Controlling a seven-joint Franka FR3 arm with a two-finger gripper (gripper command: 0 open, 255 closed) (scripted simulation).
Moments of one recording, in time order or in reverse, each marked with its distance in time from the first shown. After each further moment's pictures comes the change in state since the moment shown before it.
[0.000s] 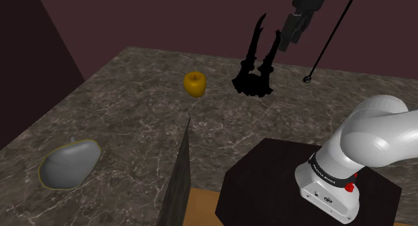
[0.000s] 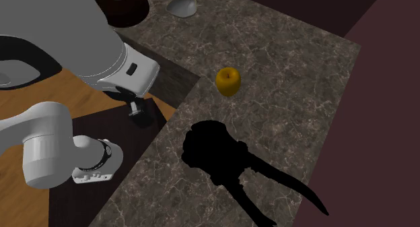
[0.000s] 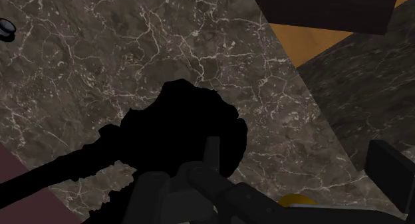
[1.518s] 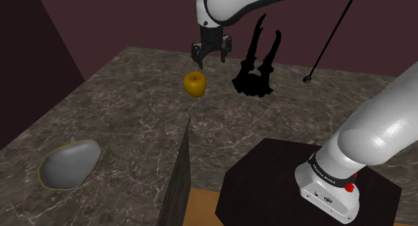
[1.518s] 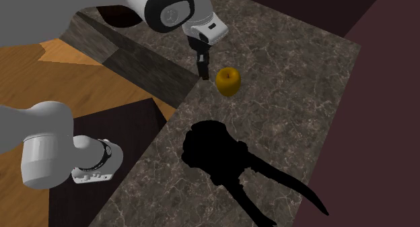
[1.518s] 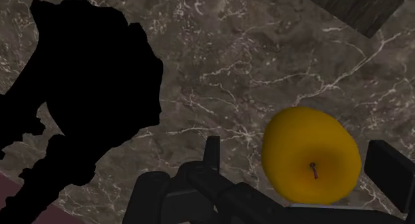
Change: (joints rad) arm -0.067 0.704 0.395 0.300 -0.101 0.373 0.789
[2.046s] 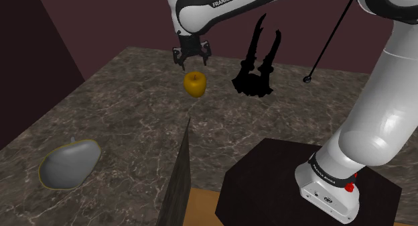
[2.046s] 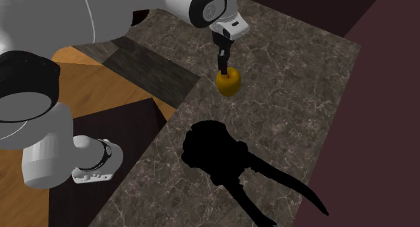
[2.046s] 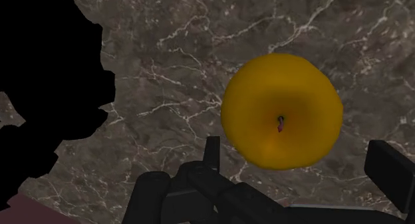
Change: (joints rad) arm 0.033 0.330 0.022 0.287 -0.170 -0.027 0.267
